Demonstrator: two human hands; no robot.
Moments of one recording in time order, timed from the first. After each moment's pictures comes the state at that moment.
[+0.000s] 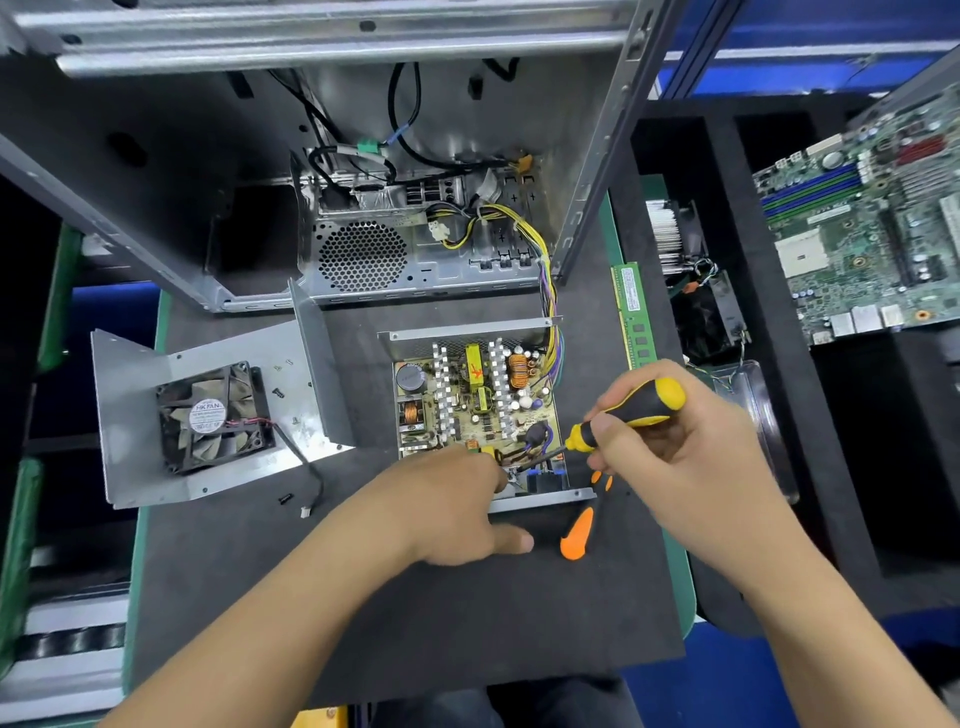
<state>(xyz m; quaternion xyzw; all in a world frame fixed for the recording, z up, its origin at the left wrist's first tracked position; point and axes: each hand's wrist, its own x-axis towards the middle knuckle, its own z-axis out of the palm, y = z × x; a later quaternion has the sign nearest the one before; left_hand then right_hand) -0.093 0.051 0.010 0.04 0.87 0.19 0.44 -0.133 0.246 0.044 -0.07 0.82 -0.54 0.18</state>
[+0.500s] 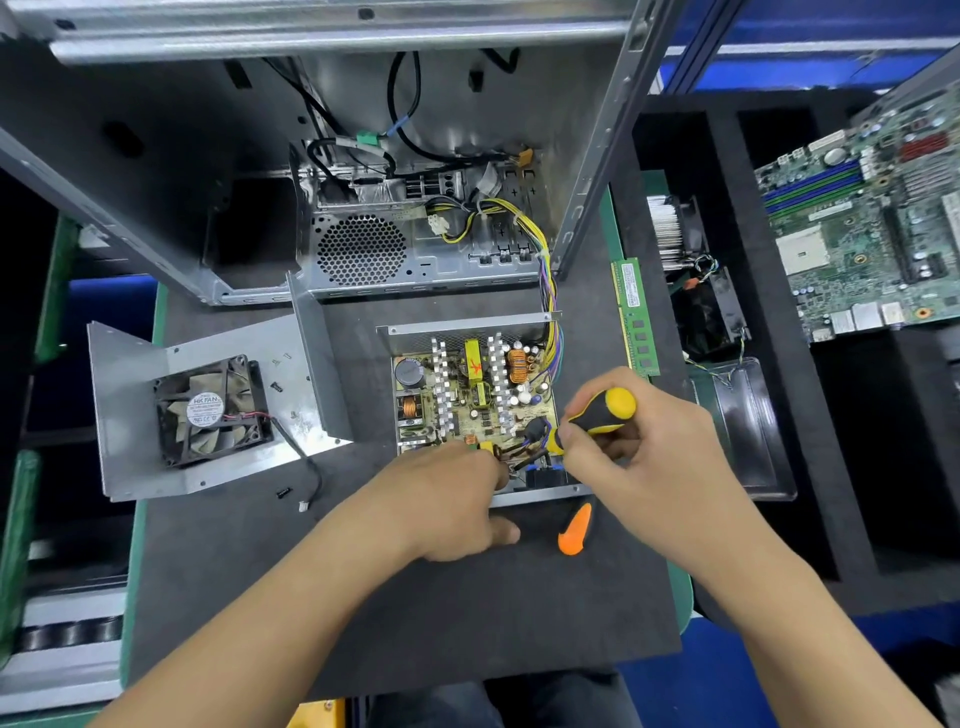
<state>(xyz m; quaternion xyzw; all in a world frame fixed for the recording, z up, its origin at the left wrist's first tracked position) -0.092 0.052 0.003 0.07 0.89 0.17 0.43 -0.132 0.238 0.026 -0.14 0.86 -0.47 0.16</state>
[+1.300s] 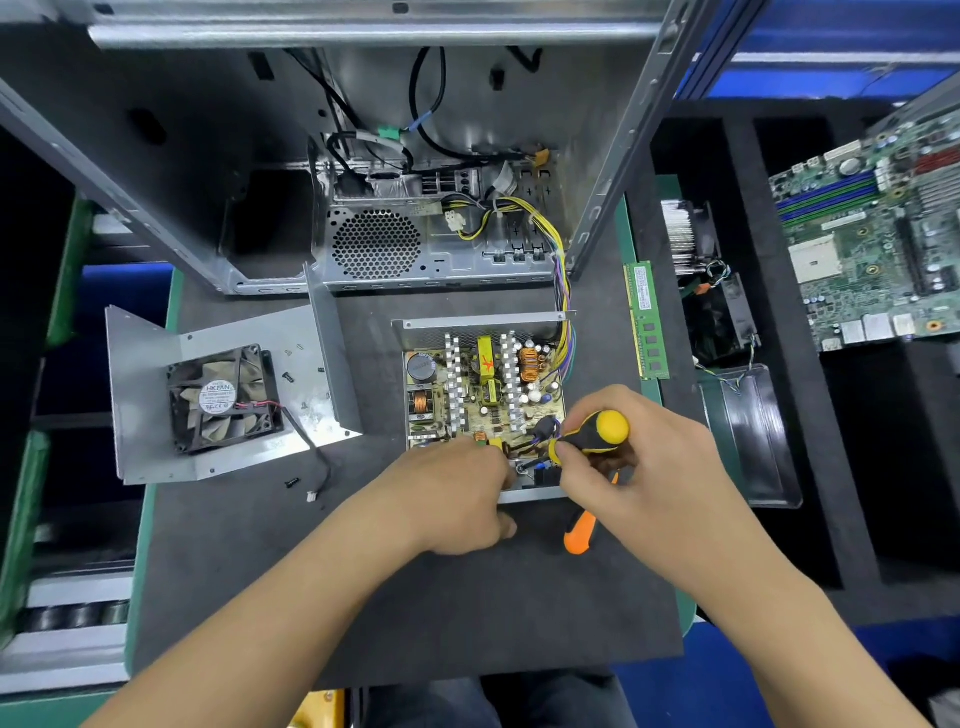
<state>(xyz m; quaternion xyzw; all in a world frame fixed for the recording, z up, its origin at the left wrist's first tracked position) -0.090 0.052 -0.002 0.07 0.89 0.19 0.41 -0.120 0.231 0.036 -0.20 0.87 -0.42 0.14</state>
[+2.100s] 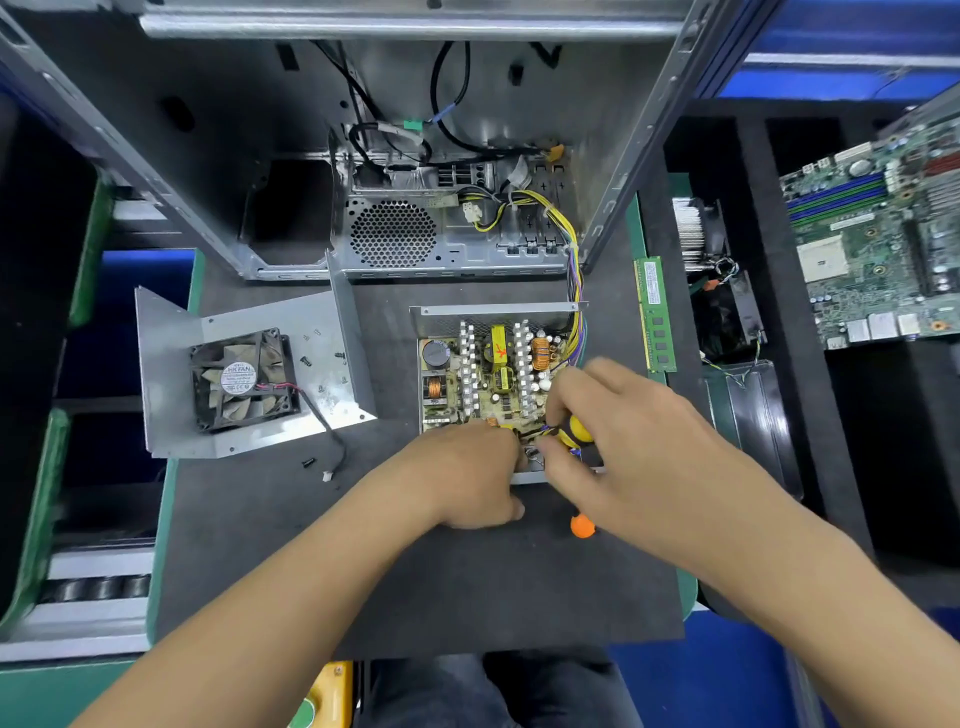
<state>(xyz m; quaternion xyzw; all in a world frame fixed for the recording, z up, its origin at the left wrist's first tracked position) -0.092 0.052 0.001 0.07 0.89 0.21 0.41 -0.127 0.210 0.074 -0.35 0.90 -0.18 0.16</state>
